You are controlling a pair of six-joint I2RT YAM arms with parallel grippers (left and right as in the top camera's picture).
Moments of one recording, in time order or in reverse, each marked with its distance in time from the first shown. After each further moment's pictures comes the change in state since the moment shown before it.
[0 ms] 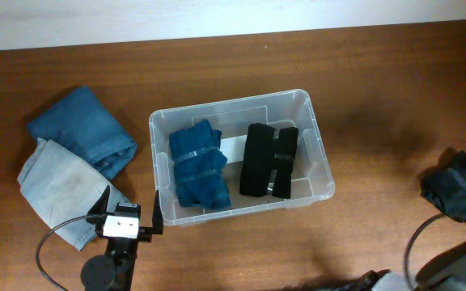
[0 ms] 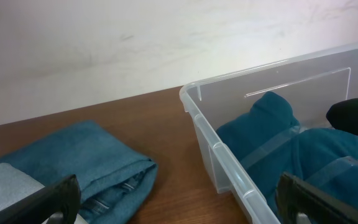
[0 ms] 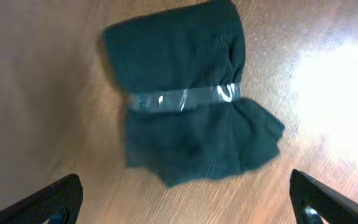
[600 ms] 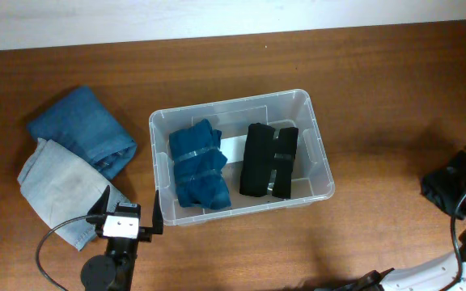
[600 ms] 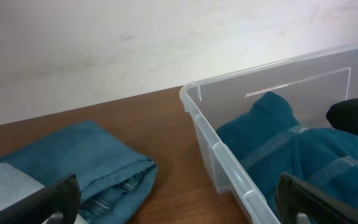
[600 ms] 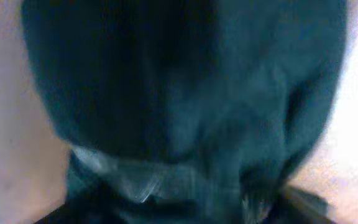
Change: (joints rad) left arm 0.000 0.000 0.000 0.000 0.000 0.000; right arm -0.108 0.380 0.014 0.197 -0.256 -0.240
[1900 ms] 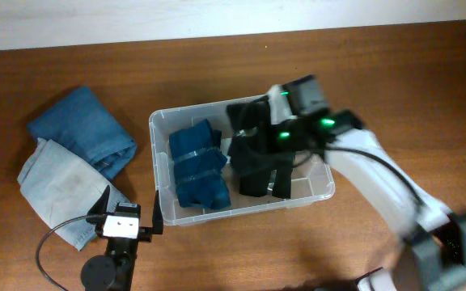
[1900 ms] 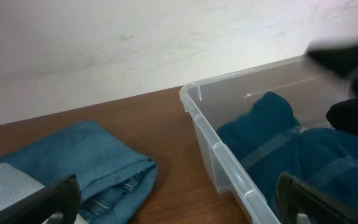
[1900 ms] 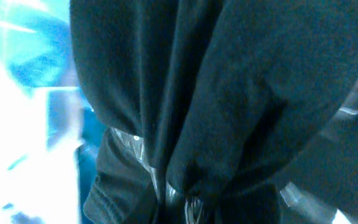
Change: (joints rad) left arm 0.000 0.000 0.000 0.000 0.000 0.000; right arm 1.423 -0.273 0.062 -0.028 -0.032 0.303
